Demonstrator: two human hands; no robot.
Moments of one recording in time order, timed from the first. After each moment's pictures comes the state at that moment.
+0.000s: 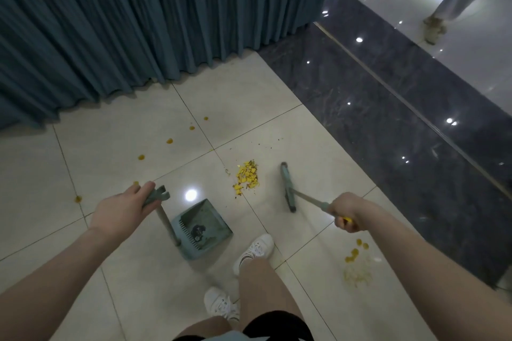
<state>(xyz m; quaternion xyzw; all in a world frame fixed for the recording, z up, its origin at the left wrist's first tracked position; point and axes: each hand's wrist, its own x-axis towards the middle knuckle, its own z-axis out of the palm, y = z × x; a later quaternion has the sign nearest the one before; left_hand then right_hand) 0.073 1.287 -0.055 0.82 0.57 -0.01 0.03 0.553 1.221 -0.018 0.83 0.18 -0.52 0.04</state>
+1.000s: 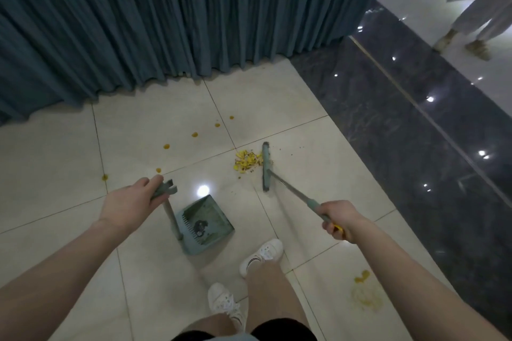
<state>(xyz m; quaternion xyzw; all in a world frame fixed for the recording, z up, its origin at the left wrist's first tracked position) 0.031 1.260 -0.050 0.78 0.62 0.00 0.04 0.486 1.230 -0.042 0.80 0.20 -0.56 -0.11</state>
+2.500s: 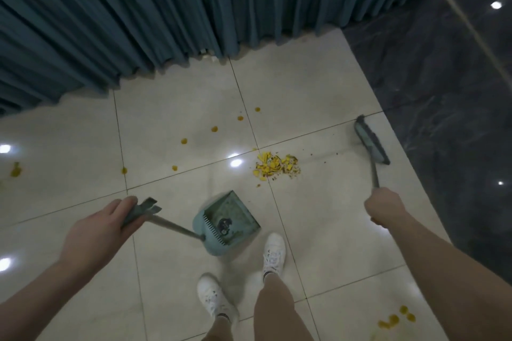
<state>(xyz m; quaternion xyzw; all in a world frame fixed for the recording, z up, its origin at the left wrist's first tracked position) 0.067 1.430 -0.052 0.72 0.69 -0.06 0.09 0.591 1.538 -0.126 0.86 0.21 -0.47 -0.02</state>
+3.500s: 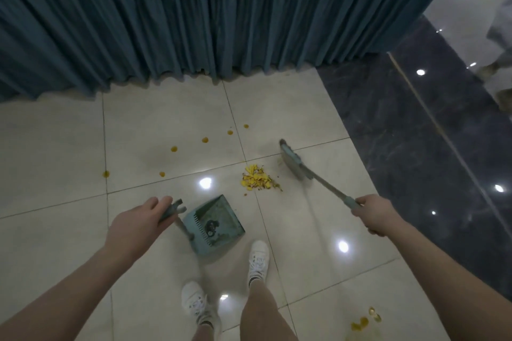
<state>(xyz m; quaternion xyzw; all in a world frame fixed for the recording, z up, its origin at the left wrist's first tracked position) 0.033 1.359 -0.071 0.76 0.64 0.00 0.08 0.514 1.441 -0.015 0.81 0.45 -0.34 0.12</state>
